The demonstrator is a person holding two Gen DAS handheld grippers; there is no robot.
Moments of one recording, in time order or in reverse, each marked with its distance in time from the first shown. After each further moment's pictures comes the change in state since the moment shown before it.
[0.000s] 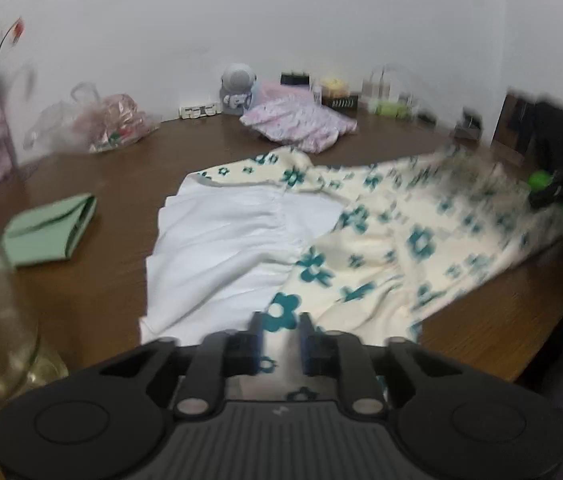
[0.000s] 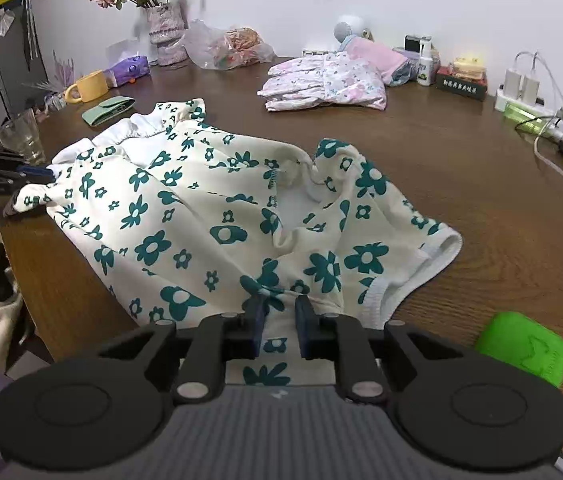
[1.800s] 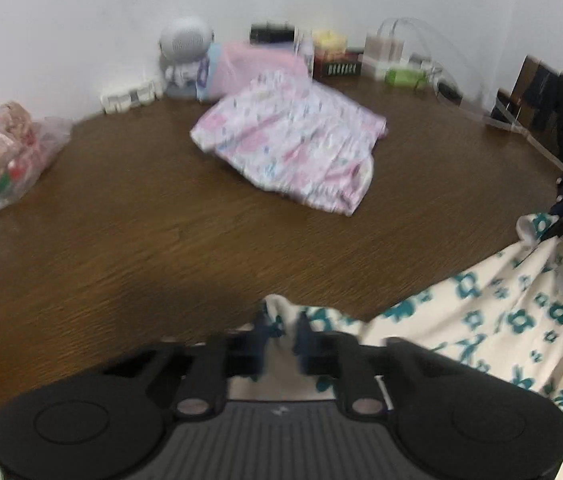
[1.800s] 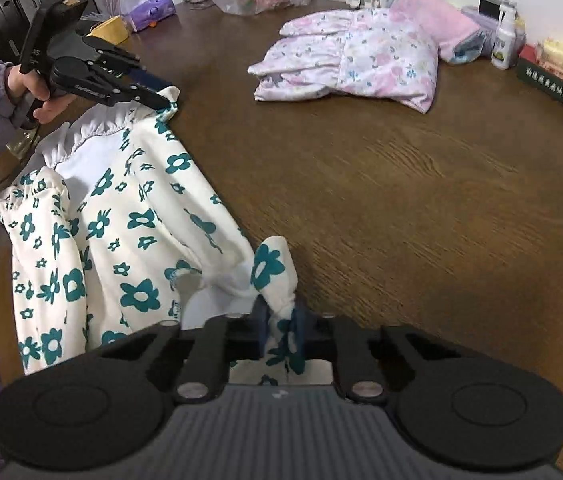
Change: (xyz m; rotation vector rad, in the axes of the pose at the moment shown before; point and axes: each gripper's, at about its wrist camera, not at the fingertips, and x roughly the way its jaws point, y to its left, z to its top) left arm 0.211 0.015 0.176 0.092 0.199 -0.078; right arm 0.118 -0.086 0.116 -0.124 0.275 0.197
